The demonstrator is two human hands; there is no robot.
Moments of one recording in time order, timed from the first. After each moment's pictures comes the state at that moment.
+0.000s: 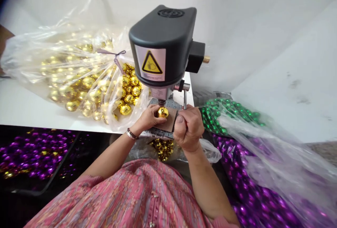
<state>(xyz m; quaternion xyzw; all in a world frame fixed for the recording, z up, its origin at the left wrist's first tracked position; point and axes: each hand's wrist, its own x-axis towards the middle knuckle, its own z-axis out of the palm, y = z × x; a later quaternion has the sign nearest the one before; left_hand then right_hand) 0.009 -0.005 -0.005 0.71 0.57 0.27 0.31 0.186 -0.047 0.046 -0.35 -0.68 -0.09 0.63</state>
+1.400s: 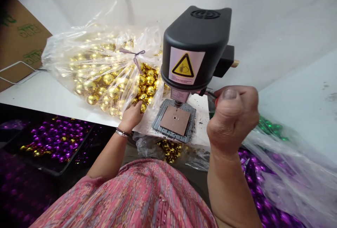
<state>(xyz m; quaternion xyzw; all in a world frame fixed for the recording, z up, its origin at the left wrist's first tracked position) -0.088 -0.025 0.004 0.62 0.77 0.12 0.10 0.175 -0.035 0.125 -0.52 -0.52 -0.02 0.68</state>
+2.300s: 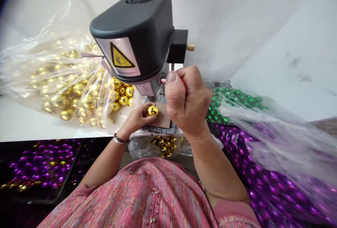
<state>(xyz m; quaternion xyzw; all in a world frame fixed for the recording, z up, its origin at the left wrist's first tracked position) -0.016 -0.015 0.015 0.71 0.57 0.24 0.33 0.177 -0.042 0.136 -0.47 -0.60 -0.02 0.64</state>
